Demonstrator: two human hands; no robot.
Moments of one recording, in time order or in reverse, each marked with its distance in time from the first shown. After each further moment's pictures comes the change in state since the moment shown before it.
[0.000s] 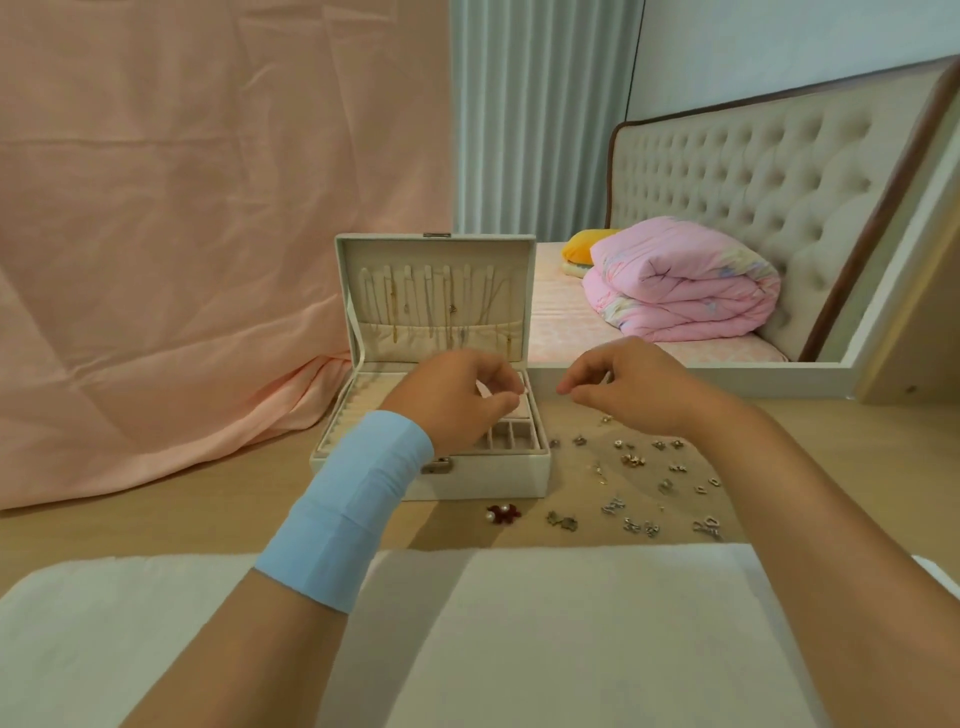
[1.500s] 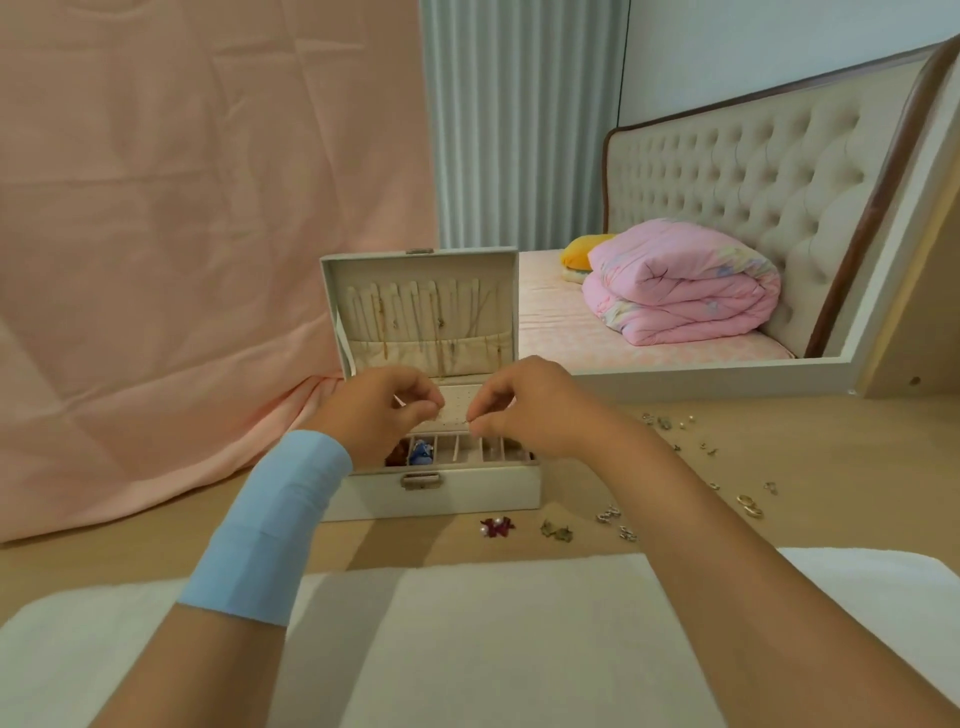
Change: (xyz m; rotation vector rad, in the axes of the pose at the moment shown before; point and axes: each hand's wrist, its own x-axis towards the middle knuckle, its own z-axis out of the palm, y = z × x) left_hand -0.005 -0.040 -0.022 0.083 0.042 -0.082; right_hand 0.012 -0.044 0.045 0.116 -0.063 -0.051
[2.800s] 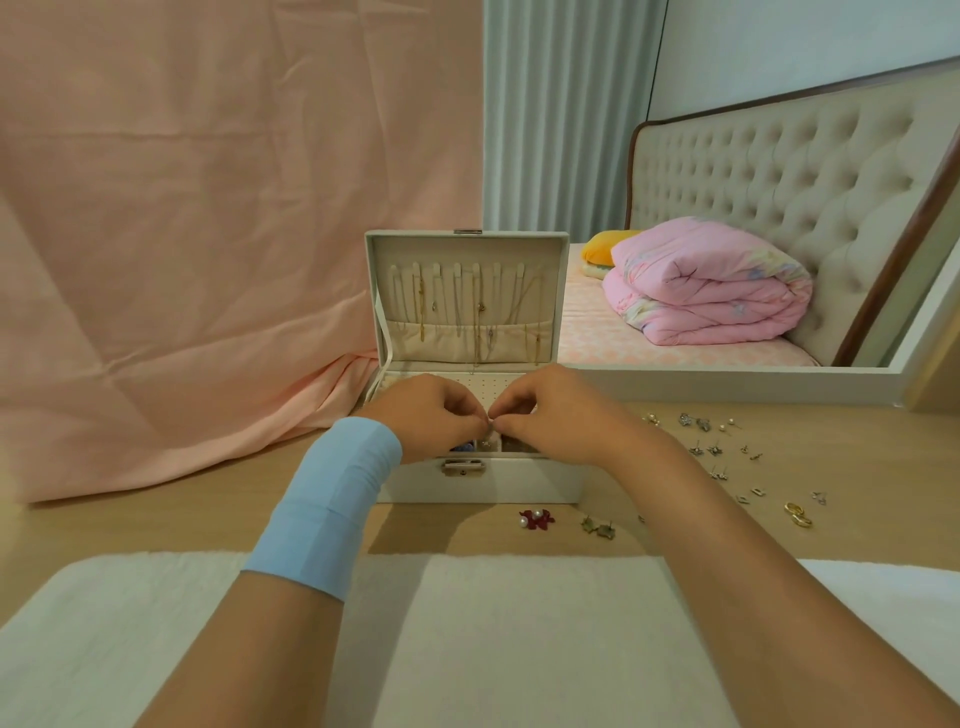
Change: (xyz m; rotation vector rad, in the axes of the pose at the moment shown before) left_hand 0.001 -0.013 0.010 -0.029 -0.200 -0.110; right_hand 0.015 0.000 0.030 -0.140 -0.018 0.034
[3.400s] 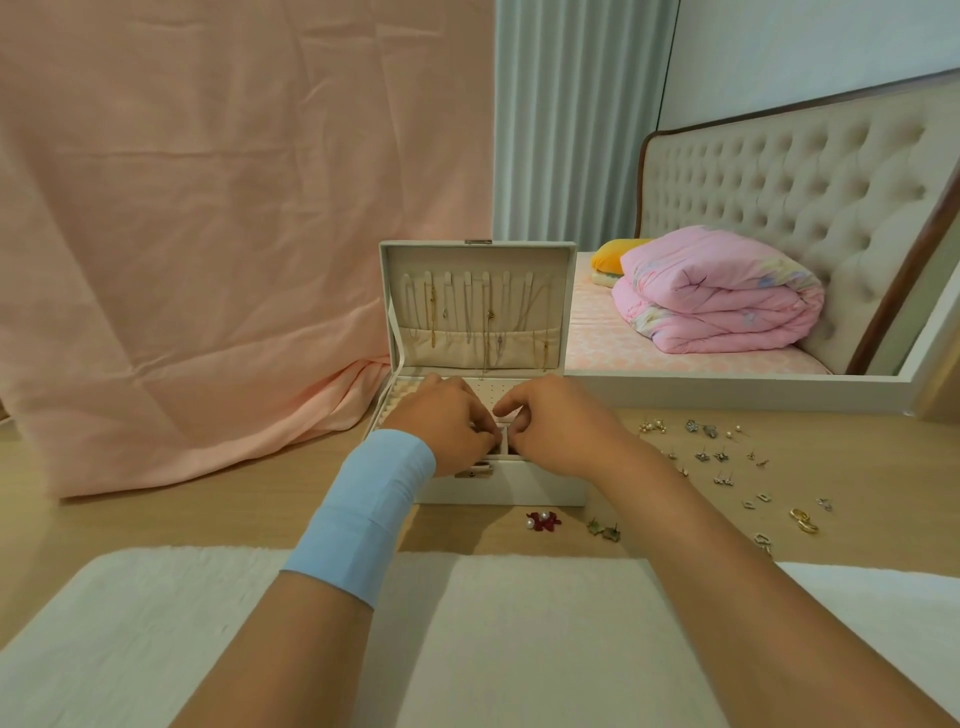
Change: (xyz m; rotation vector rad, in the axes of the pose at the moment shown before) left_hand 0.003 0.002 0.017 0.247 0.129 0.065; right_hand -0.001 -0.007 0.012 -0.188 0.055 0.041
